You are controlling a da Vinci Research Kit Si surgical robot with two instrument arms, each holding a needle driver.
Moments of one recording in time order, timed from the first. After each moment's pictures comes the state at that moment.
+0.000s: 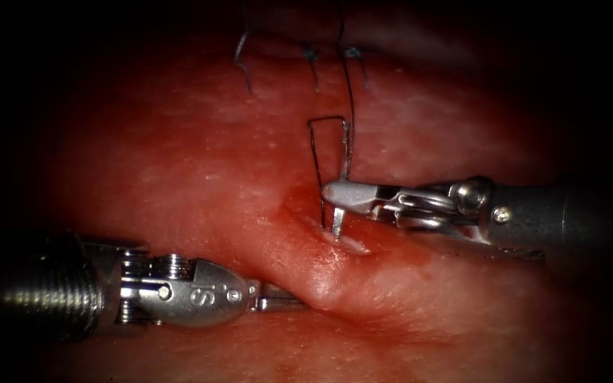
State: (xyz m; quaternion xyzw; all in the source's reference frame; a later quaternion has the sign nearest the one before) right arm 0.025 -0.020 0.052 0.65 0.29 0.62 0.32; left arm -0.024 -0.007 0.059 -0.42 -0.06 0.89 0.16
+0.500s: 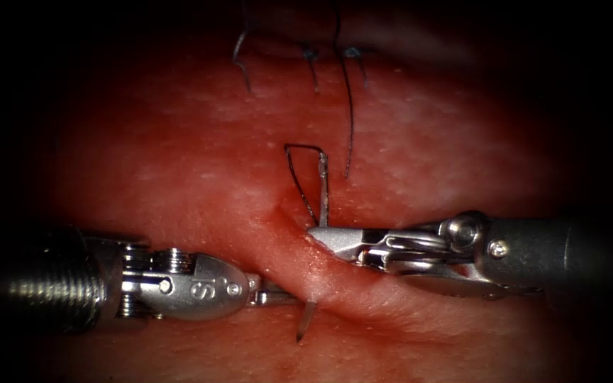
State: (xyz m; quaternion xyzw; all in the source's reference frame) right arm 0.026 -0.022 0.051 0.66 0.28 0.61 0.33; left arm -0.024 -0.007 0.060 -0.42 -0.06 0.89 0.16
